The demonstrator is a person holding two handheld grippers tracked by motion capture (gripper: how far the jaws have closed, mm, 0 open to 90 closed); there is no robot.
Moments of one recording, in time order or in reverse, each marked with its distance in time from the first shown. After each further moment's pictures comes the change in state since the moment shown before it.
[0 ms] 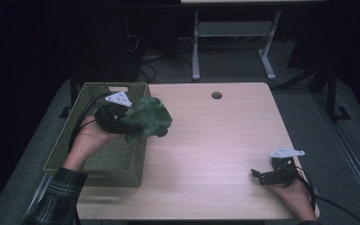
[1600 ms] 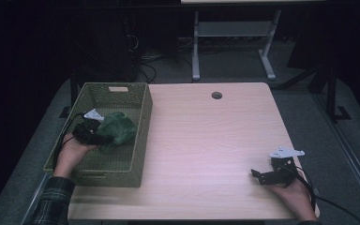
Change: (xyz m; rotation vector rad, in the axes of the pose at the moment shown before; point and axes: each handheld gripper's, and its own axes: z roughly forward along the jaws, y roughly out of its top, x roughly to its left) left arm 0.070 -0.121 0.037 0.128 0.182 -0.217; right arm 0.000 0.000 0.000 0.000 0.003 -0.001
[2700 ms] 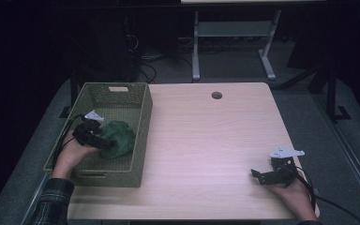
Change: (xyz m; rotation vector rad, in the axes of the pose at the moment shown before) left arm 0.000 0.001 -0.004 -0.021 0.021 -0.048; right arm 0.000 0.000 0.000 0.000 0.001 -0.002
